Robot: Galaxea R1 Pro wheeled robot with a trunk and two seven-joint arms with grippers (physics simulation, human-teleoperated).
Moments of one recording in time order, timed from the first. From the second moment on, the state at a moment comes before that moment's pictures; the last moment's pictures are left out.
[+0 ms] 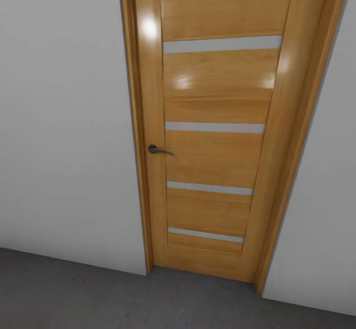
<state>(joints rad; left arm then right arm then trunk) 0.00 0.00 0.01 -0.10 0.00 -0.10 -0.01 -0.01 0.00 0.00 0.00 -0.01 -0.11 0.00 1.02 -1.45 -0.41</state>
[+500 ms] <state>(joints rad) 0.00 0.00 0.01 -0.11 0.00 -0.10 -0.01 -0.01 0.00 0.00 0.00 -0.01 -0.11 0.00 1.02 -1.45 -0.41</state>
